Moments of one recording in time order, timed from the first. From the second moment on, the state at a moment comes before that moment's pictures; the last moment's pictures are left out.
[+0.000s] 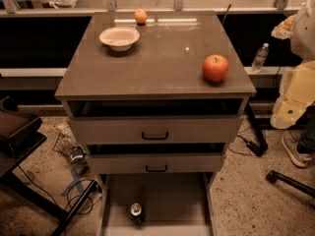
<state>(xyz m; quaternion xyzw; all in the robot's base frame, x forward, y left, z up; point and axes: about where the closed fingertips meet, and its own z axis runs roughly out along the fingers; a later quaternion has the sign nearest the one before) 0.438 -0.214 0.987 -0.60 0.78 -0.05 0.18</state>
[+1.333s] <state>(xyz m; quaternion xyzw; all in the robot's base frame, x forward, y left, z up) 0.432 -0.189 0.798 -0.57 0.74 0.16 0.31</state>
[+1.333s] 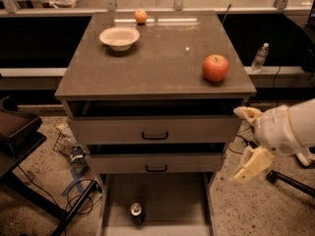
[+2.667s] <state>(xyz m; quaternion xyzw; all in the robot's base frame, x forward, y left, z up) 0.440 -0.155 0.701 -0.47 0.73 0.25 0.43</state>
